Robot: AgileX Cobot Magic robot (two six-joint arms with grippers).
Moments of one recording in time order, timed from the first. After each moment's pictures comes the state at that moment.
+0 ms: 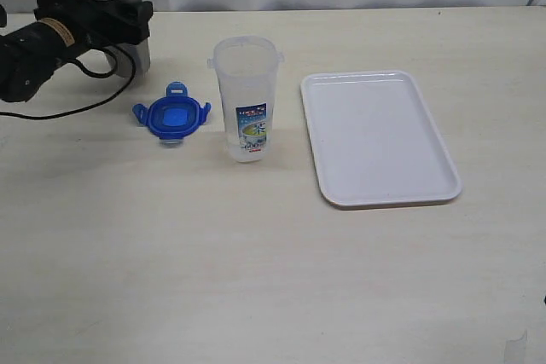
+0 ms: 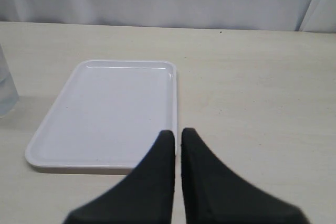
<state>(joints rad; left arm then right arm) -0.09 2.17 -1.15 0.39 -0.72 -0.32 0.05 0.00 0.00 -0.01 0.35 -0.04</state>
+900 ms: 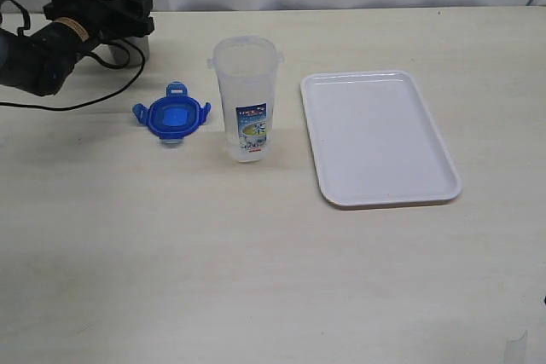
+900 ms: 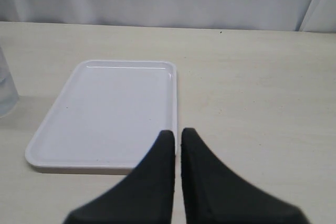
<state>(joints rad) -0.08 2.36 -1.37 0.28 -0.74 -0.22 0.05 0.00 0.00 -0.01 0.35 -0.04</state>
